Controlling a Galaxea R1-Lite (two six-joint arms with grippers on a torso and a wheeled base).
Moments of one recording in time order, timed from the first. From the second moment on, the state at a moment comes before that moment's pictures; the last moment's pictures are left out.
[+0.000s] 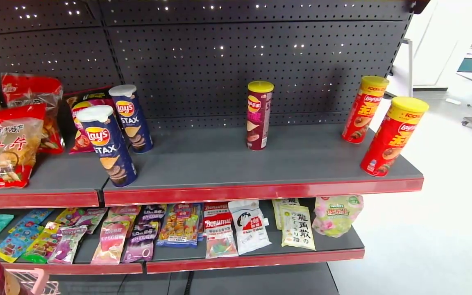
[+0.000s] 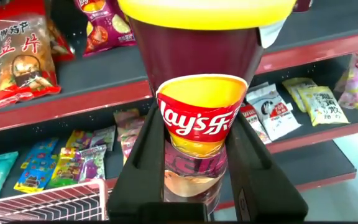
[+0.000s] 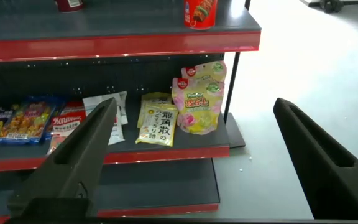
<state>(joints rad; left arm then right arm) -0.04 0.29 -0.41 0.20 -0.06 0.15 0.00 0.00 0.00 0.00 -0.02 0.00</state>
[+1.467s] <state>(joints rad) -0.11 0.14 -0.44 0.38 -0.35 0.13 0.00 0.00 0.00 0.00 0.00 -0.05</state>
